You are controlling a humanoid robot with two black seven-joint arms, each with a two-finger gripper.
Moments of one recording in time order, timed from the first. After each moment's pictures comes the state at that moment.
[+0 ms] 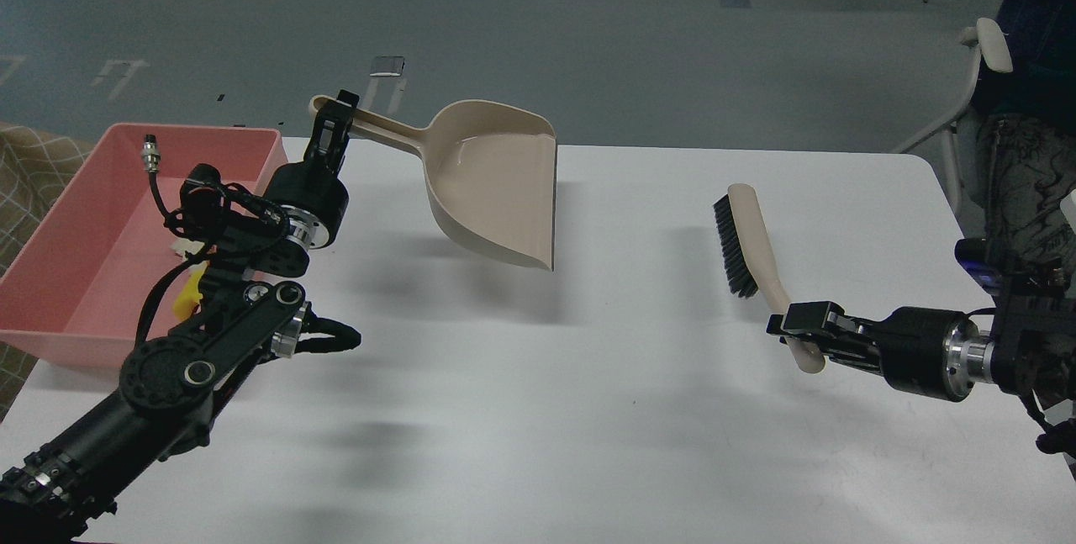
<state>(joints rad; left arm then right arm) -0.41 0.30 -0.93 -1.19 1.17 0.43 -0.10 0.49 -0.90 0.60 1.55 -1.03 0.46 -0.07</state>
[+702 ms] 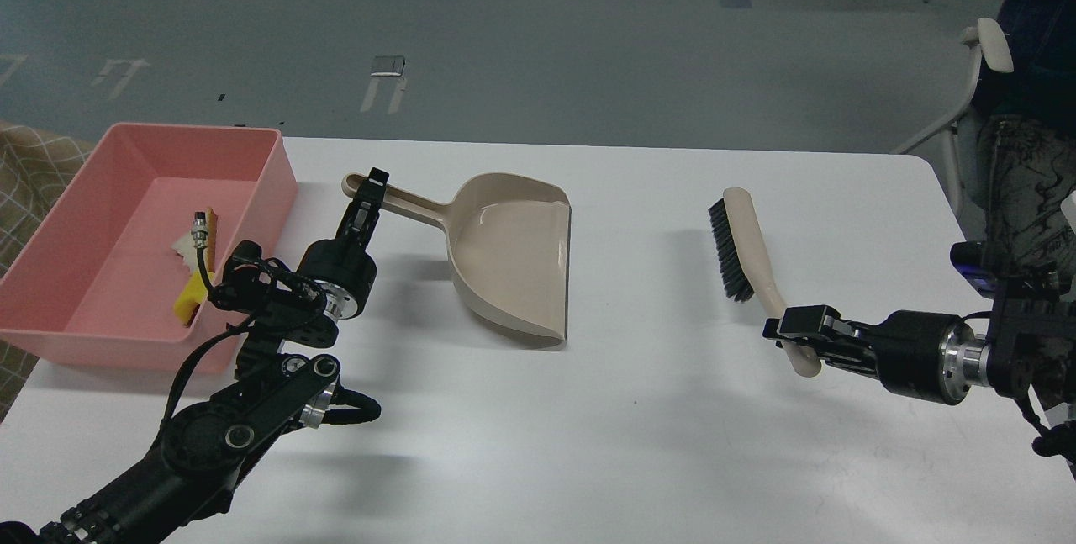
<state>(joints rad) -0.30 0.23 -0.90 -1.14 1.25 0.45 -0.16 0.48 -0.89 0.60 1.56 -1.03 0.46 -0.07</state>
